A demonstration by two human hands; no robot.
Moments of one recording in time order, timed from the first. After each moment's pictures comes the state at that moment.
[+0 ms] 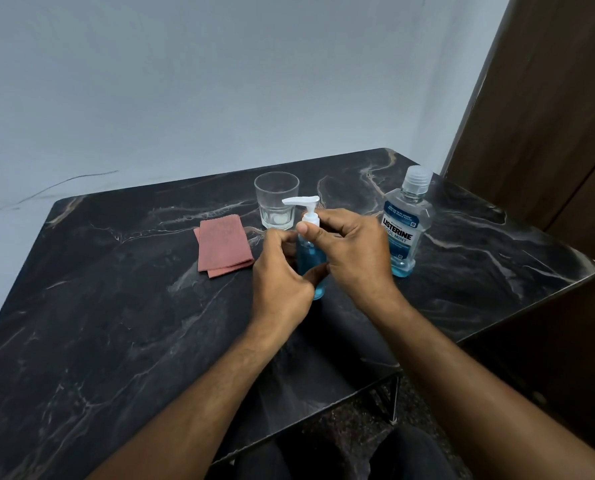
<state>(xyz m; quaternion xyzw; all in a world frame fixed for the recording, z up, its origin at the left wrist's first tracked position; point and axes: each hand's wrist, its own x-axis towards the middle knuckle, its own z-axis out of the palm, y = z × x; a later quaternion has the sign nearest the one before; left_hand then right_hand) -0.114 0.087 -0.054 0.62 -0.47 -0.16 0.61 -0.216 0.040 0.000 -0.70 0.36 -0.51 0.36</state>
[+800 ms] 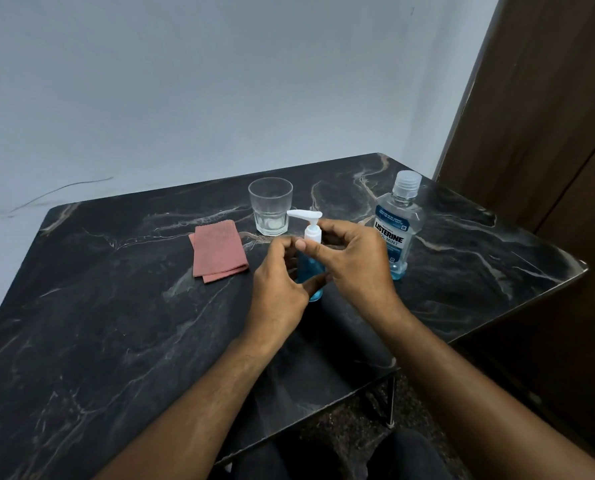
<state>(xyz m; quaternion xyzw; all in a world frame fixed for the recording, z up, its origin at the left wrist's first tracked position) -0.111 0.079 -0.069 0.61 -0.52 -0.16 0.58 -0.229 0.045 -0.002 -0.70 0.36 -0.48 0.39</state>
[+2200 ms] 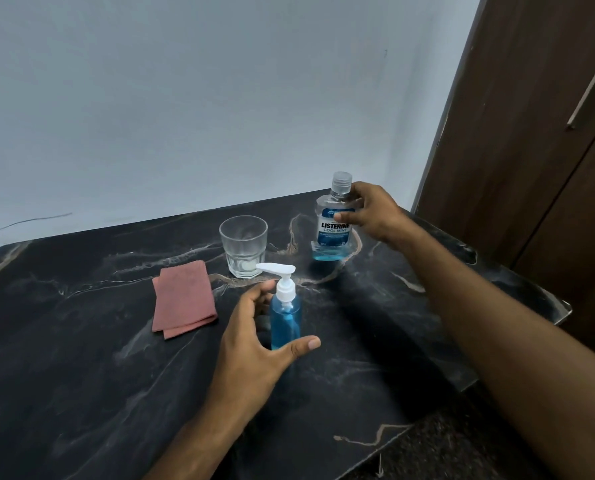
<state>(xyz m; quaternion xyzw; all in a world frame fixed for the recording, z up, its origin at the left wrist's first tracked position) -0.107 0.082 -0.073 0.58 -0.52 -0.23 0.58 -0.267 -0.149 0.050 -0.77 0.47 -0.32 0.30</state>
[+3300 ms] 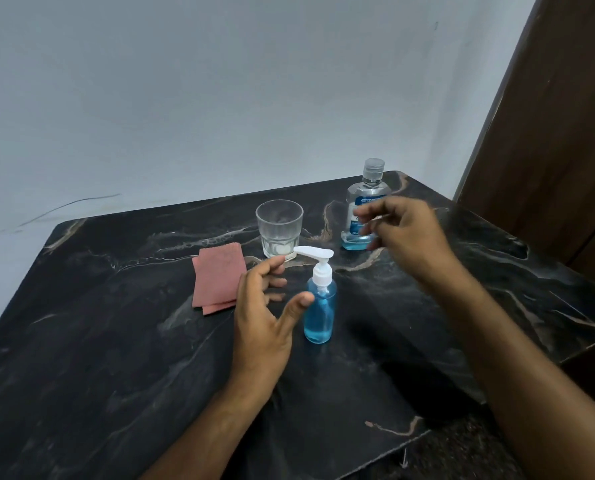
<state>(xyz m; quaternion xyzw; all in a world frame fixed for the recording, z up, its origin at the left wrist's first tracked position) -0.098 0.084 -0.063 0.57 -0.47 -0.17 0.65 -0.257 -0.047 0.044 -0.72 0.41 -0.41 0.38</state>
